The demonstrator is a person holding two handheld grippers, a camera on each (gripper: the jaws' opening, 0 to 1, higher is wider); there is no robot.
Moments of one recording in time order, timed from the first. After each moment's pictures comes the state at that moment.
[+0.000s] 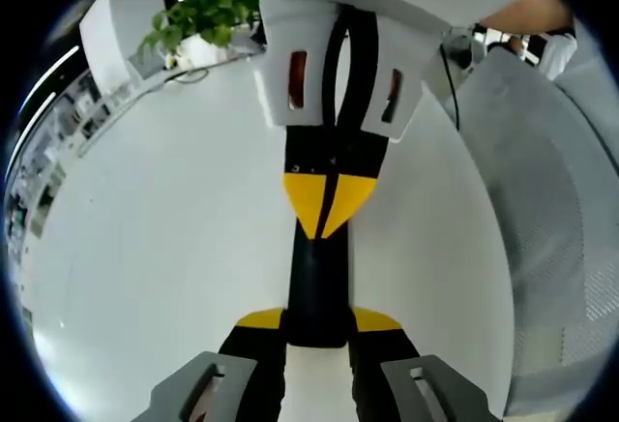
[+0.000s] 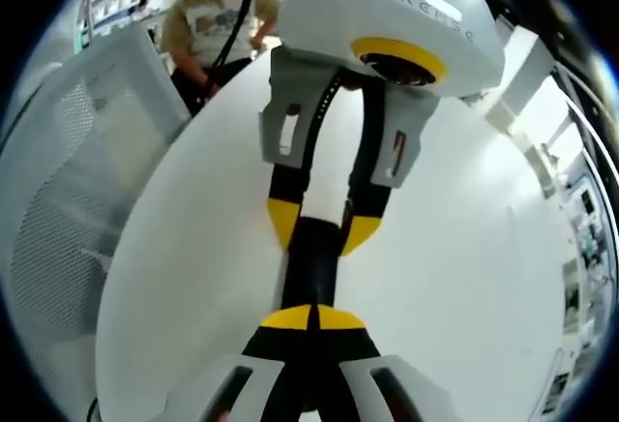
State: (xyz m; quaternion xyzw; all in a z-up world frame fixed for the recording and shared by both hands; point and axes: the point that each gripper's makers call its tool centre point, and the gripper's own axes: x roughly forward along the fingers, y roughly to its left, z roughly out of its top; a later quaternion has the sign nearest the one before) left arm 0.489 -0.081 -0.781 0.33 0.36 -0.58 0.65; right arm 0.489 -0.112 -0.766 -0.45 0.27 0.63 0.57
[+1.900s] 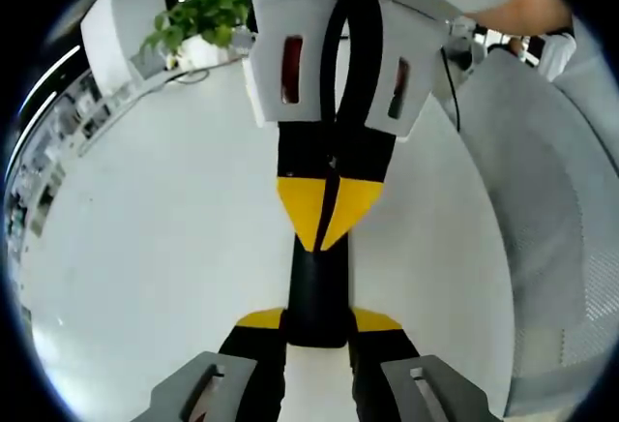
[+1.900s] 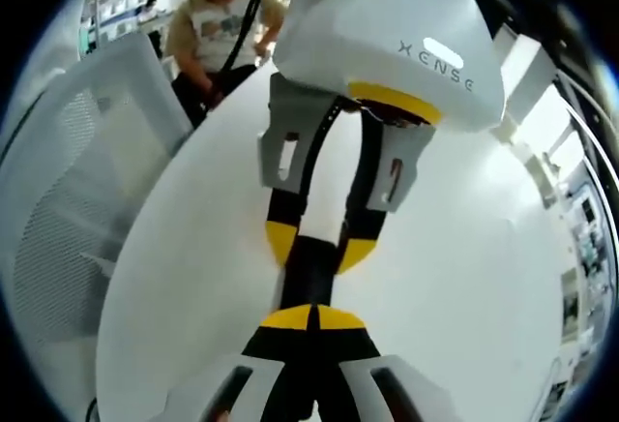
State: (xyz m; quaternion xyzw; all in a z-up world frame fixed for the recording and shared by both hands) left arm 0.489 -0.081 -0.781 0.33 0.36 -0.58 0.65; right arm 0.489 -0.101 -0.760 -0.45 0.25 0.64 0.57
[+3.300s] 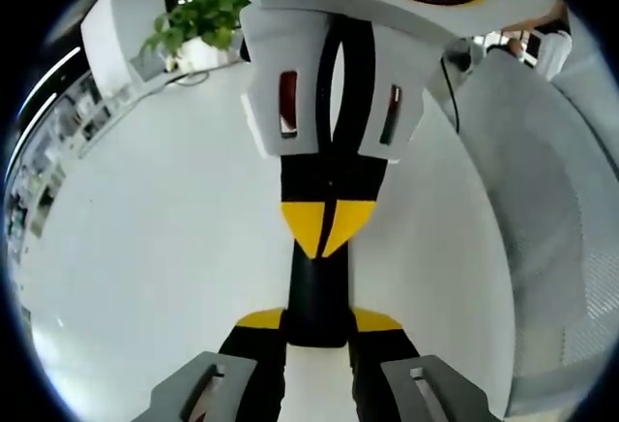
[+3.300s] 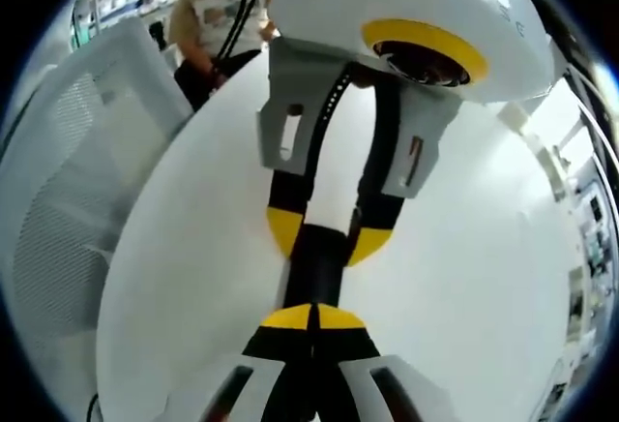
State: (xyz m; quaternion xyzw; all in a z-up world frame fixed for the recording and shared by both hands) left arm 0.489 -0.081 -0.781 0.33 0.36 -0.58 0.66; right arm 0.487 -0.102 -0.774 -0.46 0.28 0.64 0.54
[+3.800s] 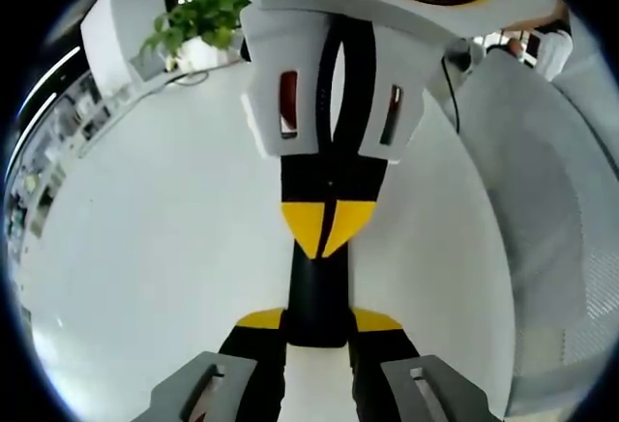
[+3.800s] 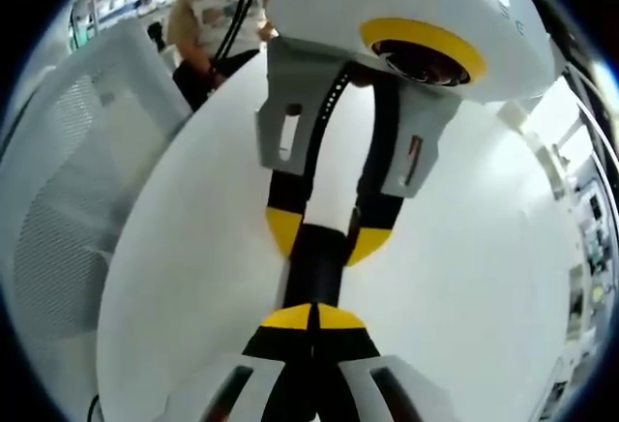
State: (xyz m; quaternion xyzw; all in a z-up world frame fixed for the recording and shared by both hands) left arm 0.489 -0.081 -0.781 0.33 0.36 -0.58 0.65; right arm 0.488 -0.102 -0.774 -0.46 0.28 0.64 0.55
